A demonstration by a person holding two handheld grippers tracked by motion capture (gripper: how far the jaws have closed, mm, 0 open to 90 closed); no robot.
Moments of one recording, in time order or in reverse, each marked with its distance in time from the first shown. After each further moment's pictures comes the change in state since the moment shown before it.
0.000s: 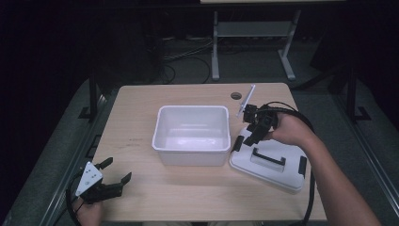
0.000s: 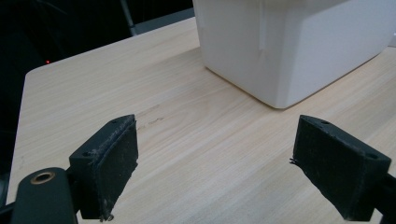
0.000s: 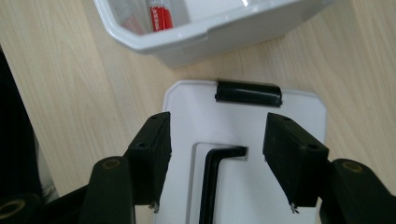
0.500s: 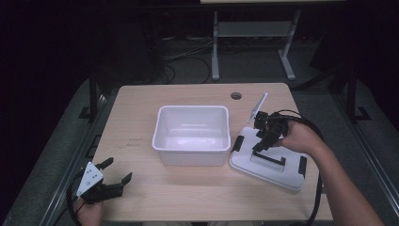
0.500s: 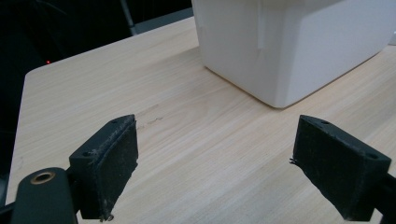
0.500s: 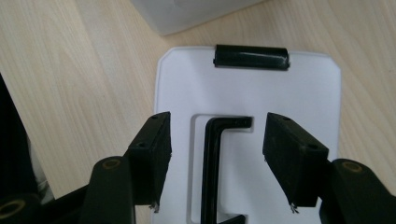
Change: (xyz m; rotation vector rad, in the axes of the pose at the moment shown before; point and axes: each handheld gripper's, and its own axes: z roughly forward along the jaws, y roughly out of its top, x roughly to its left) left arm -0.002 0.000 0.001 0.007 0.002 0.006; right arm -0.003 -0.036 0.014 -0.002 0.007 0.055
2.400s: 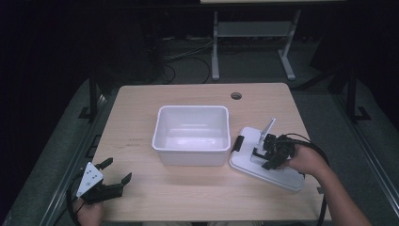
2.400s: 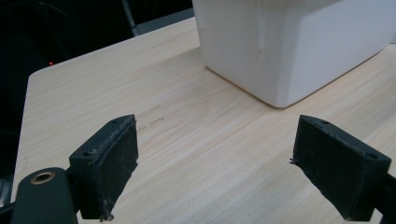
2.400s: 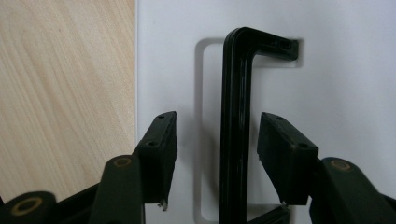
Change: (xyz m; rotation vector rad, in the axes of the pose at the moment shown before) left arm 0.000 0.000 -0.001 0.001 0.007 0.012; right arm 0.005 -0.057 0.062 0.044 0.007 0.029
